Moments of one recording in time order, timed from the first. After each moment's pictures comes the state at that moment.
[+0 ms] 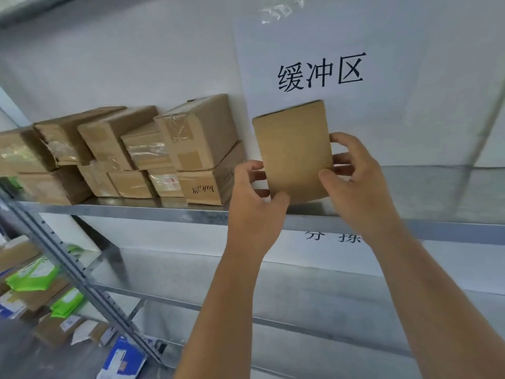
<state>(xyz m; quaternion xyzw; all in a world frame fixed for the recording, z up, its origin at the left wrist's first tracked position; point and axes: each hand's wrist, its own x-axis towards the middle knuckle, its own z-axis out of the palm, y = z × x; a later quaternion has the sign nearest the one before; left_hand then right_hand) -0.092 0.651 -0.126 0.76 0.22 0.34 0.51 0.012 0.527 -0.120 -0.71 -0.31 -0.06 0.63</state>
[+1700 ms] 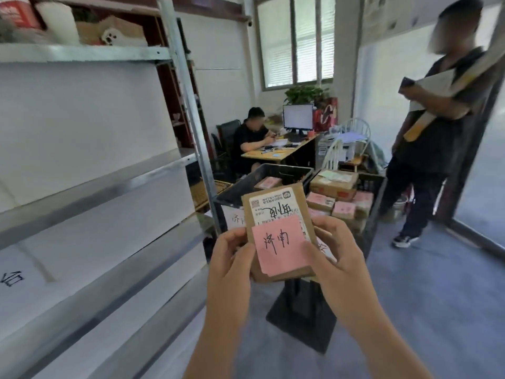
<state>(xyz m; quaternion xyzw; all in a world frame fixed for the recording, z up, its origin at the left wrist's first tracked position) -0.385 0.038 -0.189 0.67 -0.15 -0.05 0.72 -0.471 -0.102 -0.202 -0.66 0.10 -0.36 0.66</state>
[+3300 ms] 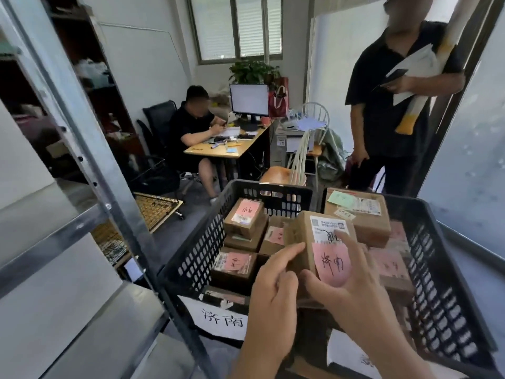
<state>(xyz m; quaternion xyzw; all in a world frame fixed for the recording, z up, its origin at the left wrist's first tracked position) 0.022 -0.206 -0.269 0.66 -0.35 -0.25 0.62 -0.092 -0.305 -0.258 -0.77 0.44 -0.27 0.39</state>
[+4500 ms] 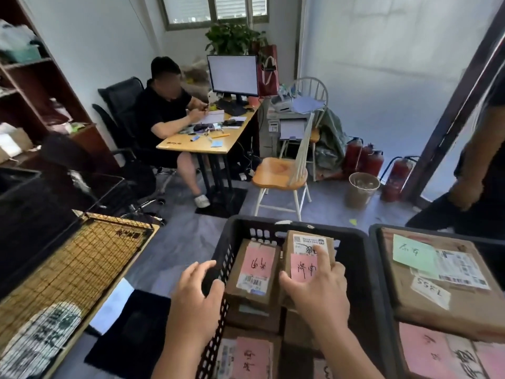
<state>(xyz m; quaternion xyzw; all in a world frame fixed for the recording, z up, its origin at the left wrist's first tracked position) 0.376 -0.346 -0.330 0.88 -0.27 -0.18 0.34 0.217 -0.499 -0.364 -0.72 0.59 -0.18 0.31</state>
